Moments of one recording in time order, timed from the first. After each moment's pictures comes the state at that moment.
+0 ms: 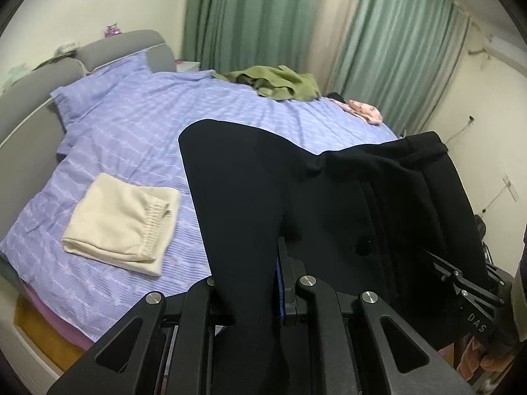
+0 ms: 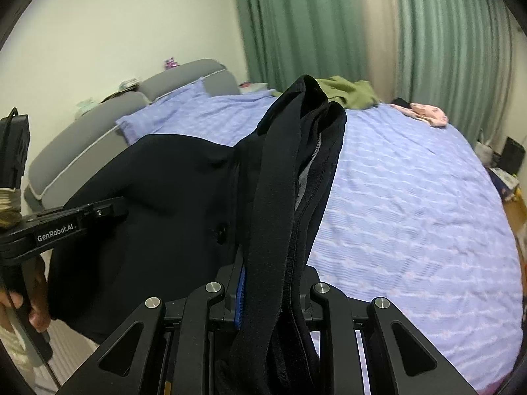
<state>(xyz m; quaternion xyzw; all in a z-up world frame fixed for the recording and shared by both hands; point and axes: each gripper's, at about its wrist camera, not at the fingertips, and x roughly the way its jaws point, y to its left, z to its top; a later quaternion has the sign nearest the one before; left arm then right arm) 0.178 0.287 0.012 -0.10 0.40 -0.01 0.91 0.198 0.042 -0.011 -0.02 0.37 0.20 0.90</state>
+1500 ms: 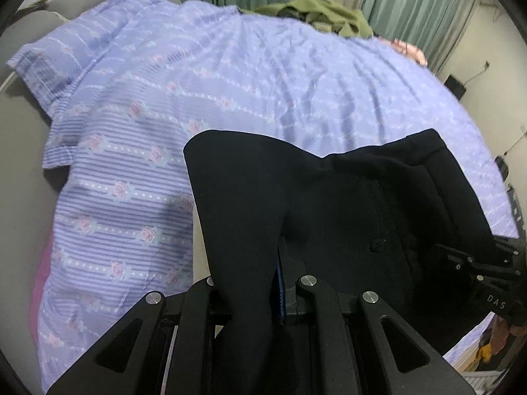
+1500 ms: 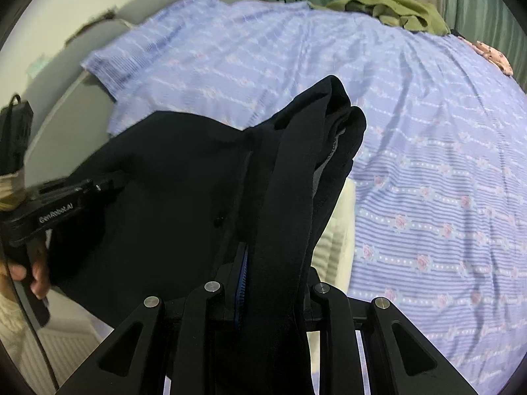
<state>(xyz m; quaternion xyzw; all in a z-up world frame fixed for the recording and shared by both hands) 0.418 0.697 -0.207 -0.01 0.53 -0.07 0.84 0.373 0.440 -0.214 -0.01 0.54 0.18 0.82</state>
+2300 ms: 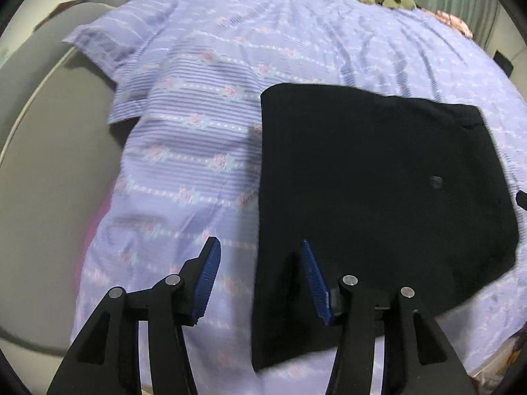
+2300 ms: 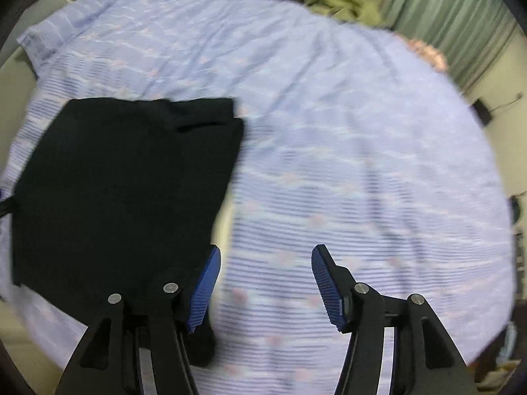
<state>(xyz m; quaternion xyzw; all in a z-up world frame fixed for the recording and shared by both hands) 0.327 0.711 -0.207 0.05 0.55 0.06 0.83 0.341 0.383 -0.220 -0.11 0.55 0.01 0.83</state>
